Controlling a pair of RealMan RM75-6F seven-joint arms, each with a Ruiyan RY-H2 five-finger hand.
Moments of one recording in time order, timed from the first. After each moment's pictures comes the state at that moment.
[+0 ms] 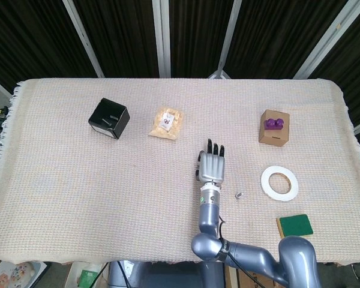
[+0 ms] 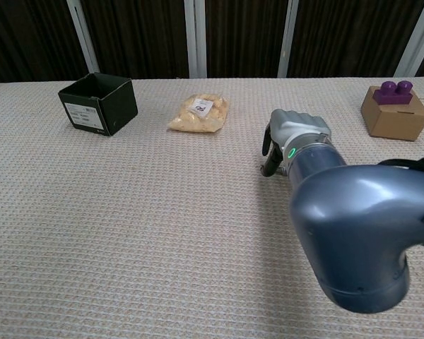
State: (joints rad) left arm 0.03 -1.06 -0.11 -1.69 1.40 1.61 0.02; right arm 0.90 -2.11 0.55 -1.27 -0.54 1.39 -0.95
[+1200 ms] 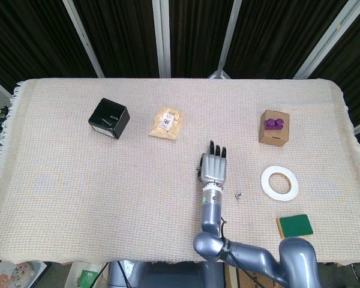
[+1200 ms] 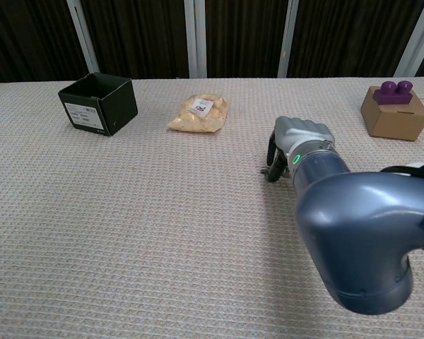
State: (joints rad) left arm 0.03 -1.06 -0.11 -1.69 1.39 1.60 0.03; right arm 0.89 -2.11 0.54 -1.24 -0.54 1.36 -0.93
